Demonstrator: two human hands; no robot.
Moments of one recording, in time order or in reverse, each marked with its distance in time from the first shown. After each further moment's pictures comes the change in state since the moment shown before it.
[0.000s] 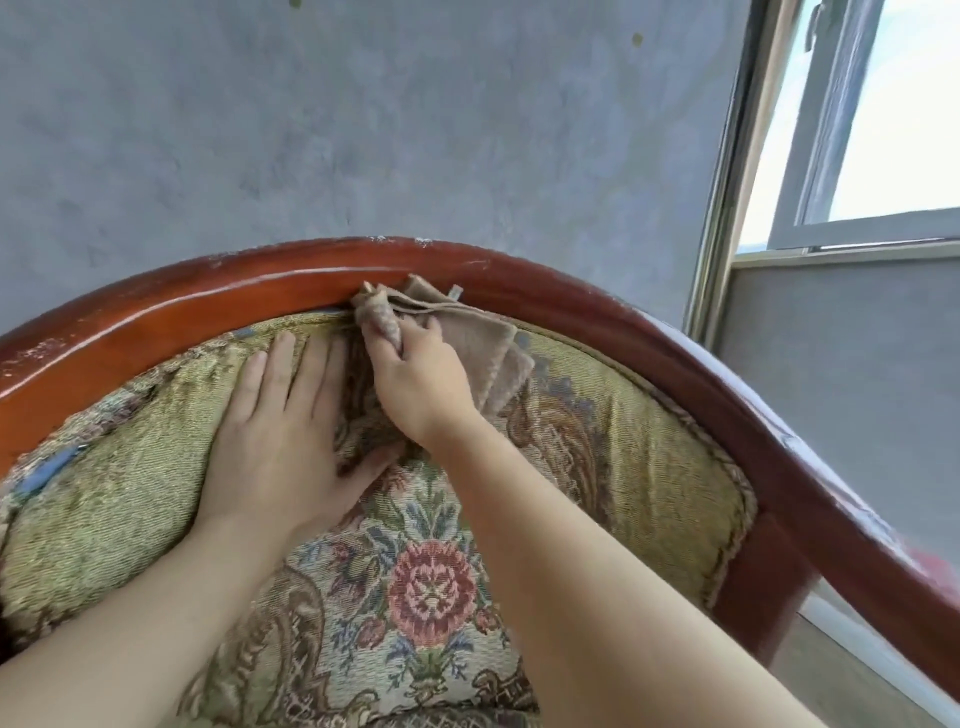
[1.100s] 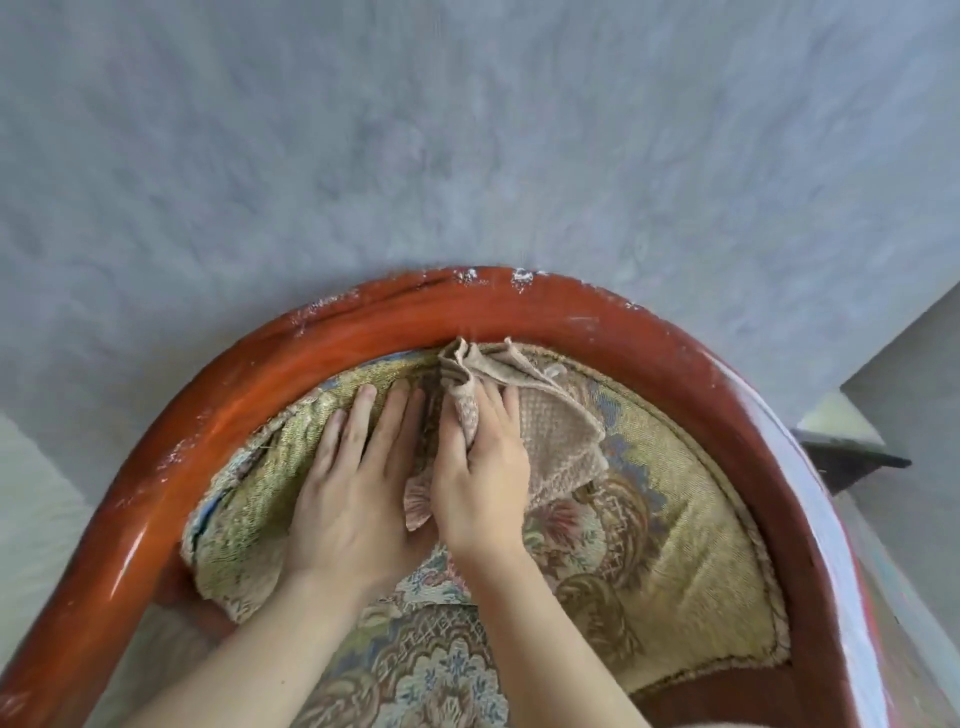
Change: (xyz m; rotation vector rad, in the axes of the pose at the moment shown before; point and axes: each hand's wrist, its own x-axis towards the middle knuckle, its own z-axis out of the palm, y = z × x) left_hand 0.025 -0.001 -0.079 -0.230 -0.579 -0.105; right_hand 0.012 -0.018 0.003 0.193 0.042 0.204
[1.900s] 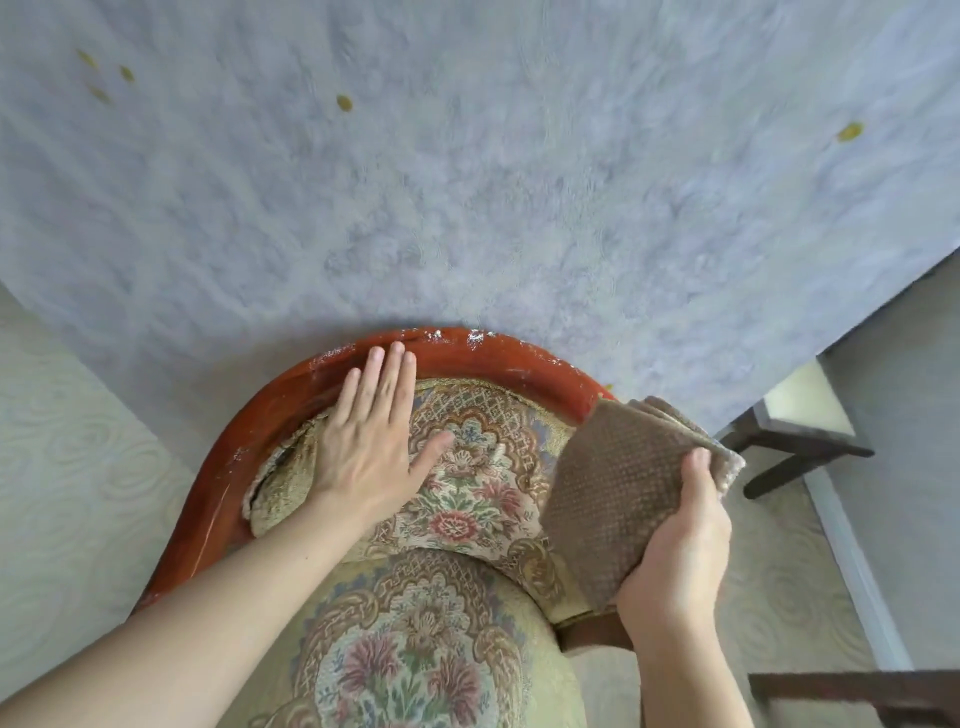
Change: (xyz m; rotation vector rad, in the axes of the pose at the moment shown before) left_hand 0.047 0.029 -0.098 0.011 -0.128 -0.090; right_hand 0.055 -0.089 -0.220 0.557 0.429 1.006
